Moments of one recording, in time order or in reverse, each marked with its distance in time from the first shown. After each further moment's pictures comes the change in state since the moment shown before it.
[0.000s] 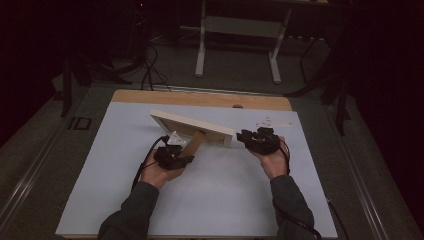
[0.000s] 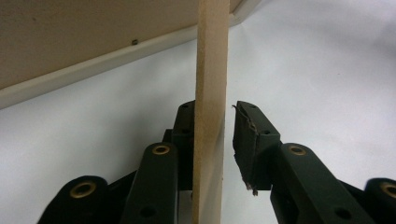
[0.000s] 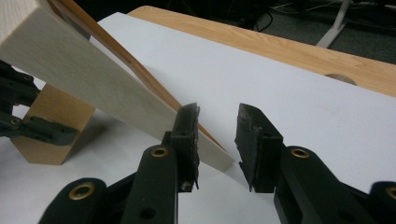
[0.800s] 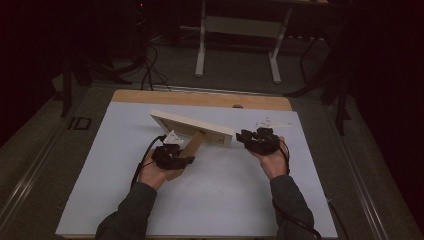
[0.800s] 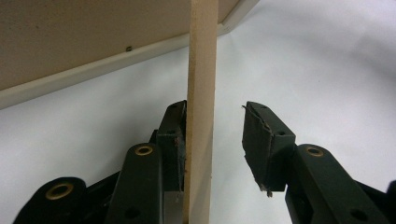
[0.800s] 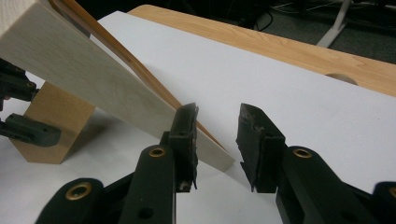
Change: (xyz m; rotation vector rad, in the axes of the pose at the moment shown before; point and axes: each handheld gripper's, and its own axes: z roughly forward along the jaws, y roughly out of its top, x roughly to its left) left arm 0.001 0.000 -0.009 -0.031 -0.044 -0.025; right arm 0.000 0.000 0.001 0.004 0.000 -0.005
